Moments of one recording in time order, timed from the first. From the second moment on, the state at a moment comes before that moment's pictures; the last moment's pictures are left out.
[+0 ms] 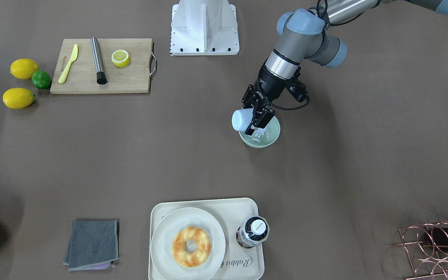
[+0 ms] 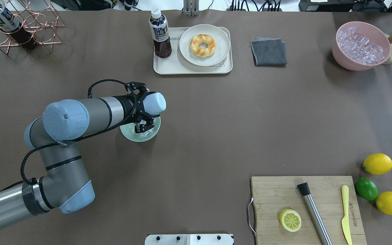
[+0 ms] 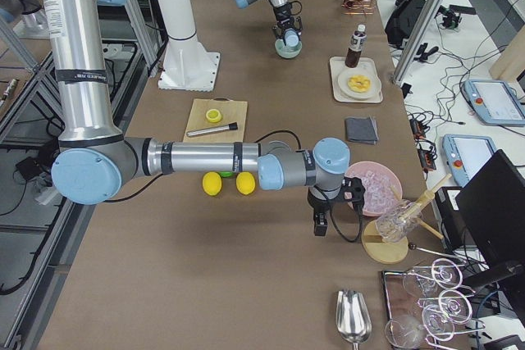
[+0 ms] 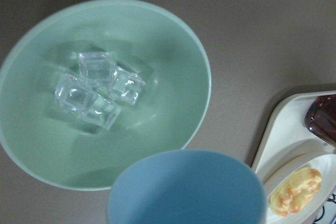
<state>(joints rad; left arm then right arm) -0.52 -2.01 -1.71 -2.34 -1.57 -2.97 1.48 -1.48 1.51 -1.44 2.28 0.19</state>
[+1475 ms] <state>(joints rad) -0.73 -1.96 -1.94 -1.13 -1.65 -2.57 1.48 -1.48 1.52 -1.45 2.28 0.20</state>
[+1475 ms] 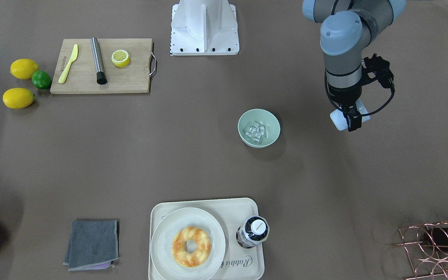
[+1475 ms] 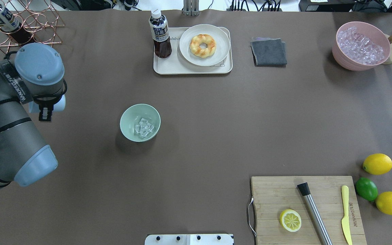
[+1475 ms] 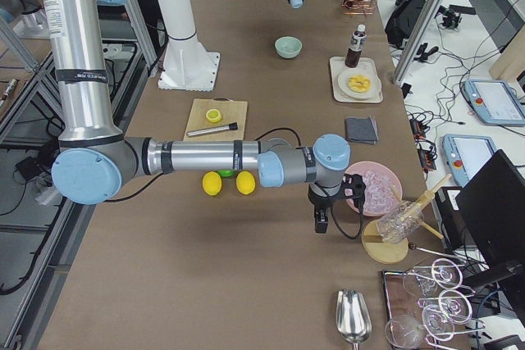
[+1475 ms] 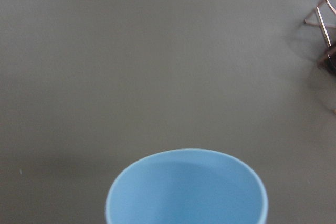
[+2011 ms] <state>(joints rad) -0.74 -1.77 -1.94 -0.82 -1.49 -2.47 1.47 -1.48 1.55 -1.48 2.28 0.21</state>
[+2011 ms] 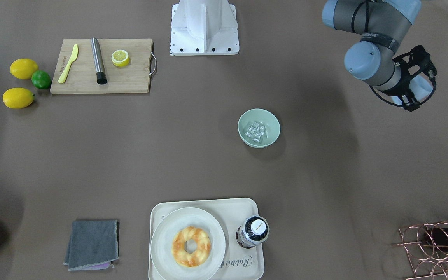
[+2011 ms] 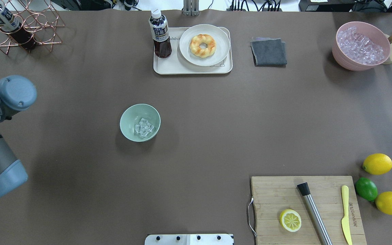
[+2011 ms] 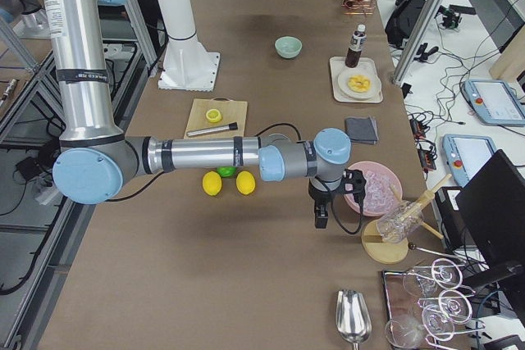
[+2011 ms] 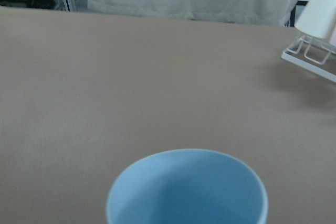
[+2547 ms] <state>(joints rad) -0.80 -1.61 -1.79 -0.92 -1.33 -2.45 1.43 -1.46 1.57 -1.50 2.28 0.26</state>
